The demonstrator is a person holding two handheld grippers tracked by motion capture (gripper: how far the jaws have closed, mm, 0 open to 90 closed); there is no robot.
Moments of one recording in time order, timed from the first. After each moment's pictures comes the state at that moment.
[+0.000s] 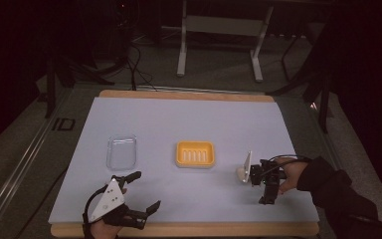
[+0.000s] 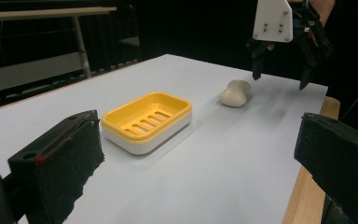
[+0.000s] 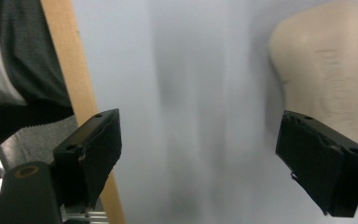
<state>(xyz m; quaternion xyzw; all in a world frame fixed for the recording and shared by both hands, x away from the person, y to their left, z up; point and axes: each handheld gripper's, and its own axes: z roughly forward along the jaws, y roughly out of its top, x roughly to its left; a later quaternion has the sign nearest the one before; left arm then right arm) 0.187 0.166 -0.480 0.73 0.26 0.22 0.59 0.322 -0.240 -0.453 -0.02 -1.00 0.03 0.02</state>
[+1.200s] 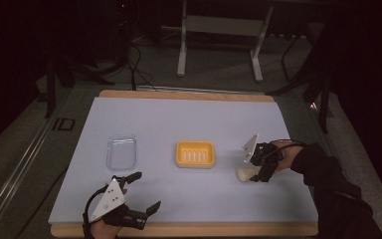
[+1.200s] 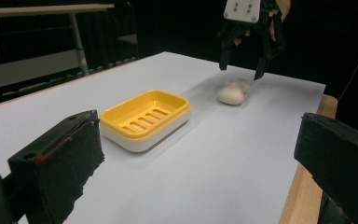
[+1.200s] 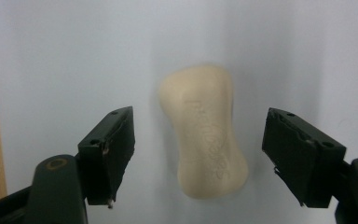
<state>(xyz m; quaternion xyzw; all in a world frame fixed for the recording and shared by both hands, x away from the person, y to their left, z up) 0.188 0.165 -0.481 0.73 0.26 0.22 0.59 0.372 -0.249 -0.452 0.02 -1.00 -0.08 -0.03</state>
